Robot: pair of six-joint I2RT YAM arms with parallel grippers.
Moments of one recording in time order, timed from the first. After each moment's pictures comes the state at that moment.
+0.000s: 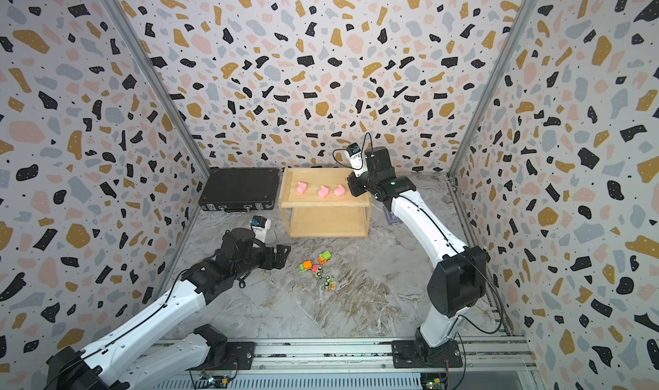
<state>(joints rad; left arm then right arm) -0.53 0.95 0.68 -0.39 -0.03 -0.32 0.44 1.72 1.66 -0.51 -0.13 -0.14</state>
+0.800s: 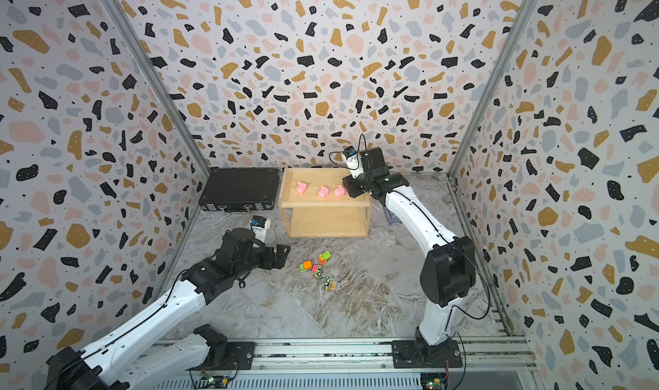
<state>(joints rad) -0.53 0.95 0.68 -0.39 -0.03 -0.32 0.43 1.79 1.72 -0.56 -0.13 -0.14</state>
